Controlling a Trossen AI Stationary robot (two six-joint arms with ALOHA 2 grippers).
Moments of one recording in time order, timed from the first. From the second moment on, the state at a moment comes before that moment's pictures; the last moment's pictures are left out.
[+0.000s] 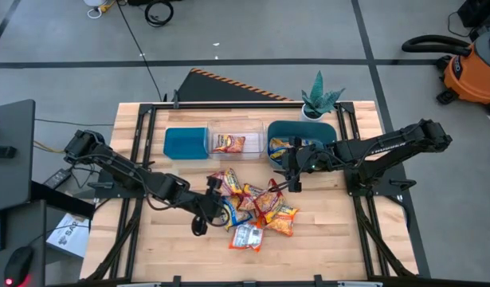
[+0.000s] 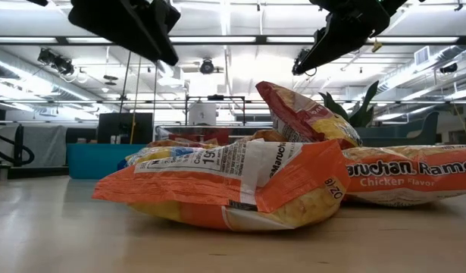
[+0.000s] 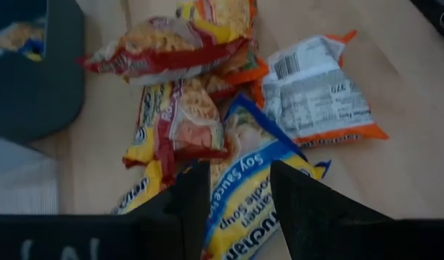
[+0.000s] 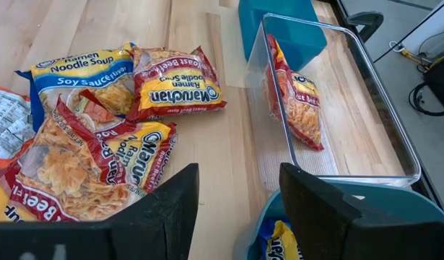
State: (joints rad) left arm -0.44 1.47 0.99 -0.32 -0.28 0.07; right arm 0.14 1.21 0.86 -0.34 0.31 -0.05
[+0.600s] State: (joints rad) left arm -0.44 1.48 0.99 -0.19 -0.28 0.14; right arm 0.14 1.21 0.86 -0.34 0.31 -0.05
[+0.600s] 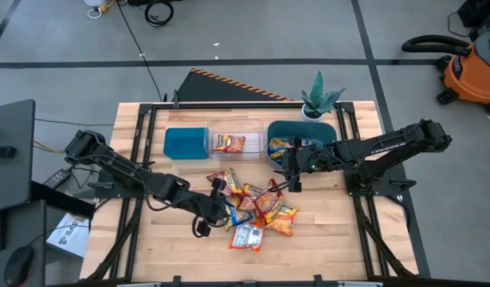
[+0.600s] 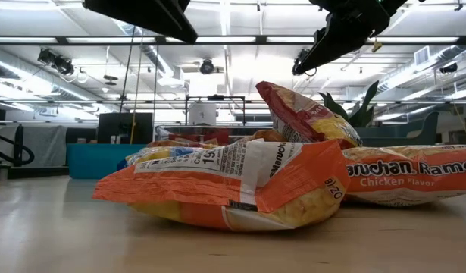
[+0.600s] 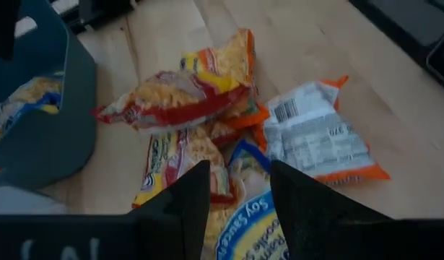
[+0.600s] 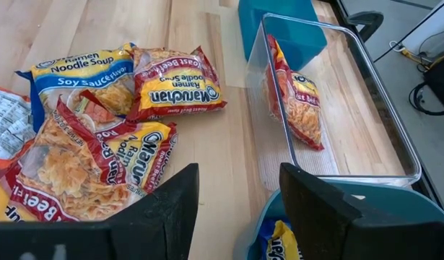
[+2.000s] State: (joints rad) left arm -0.43 1.63 0.99 -0.14 -0.25 0.22; right arm 0.14 1.20 0.86 -0.35 0.31 -0.05
